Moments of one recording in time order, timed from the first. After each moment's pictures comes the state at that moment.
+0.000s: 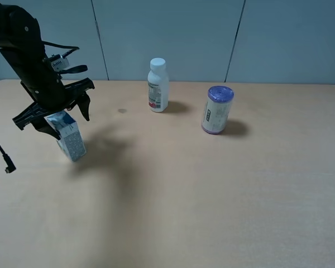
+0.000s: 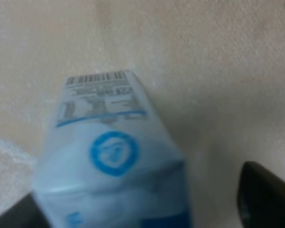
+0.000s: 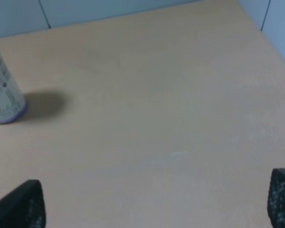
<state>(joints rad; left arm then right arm) -0.25 1.83 -1.14 -0.01 0.68 -0.98 -0.11 0.00 -0.50 0.01 1.02 0.11</state>
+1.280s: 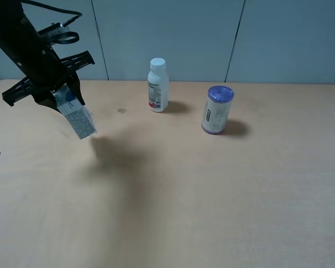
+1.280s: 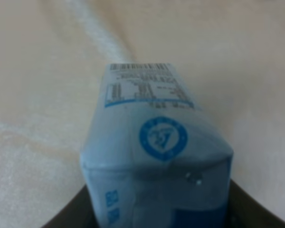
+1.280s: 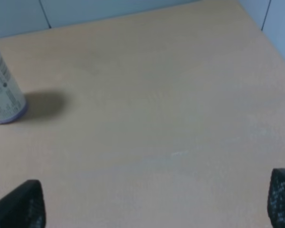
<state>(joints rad) -0.25 1.69 -1.21 -0.13 0.80 -0.66 -0.11 0.00 -0.50 0.01 1.02 0.11</state>
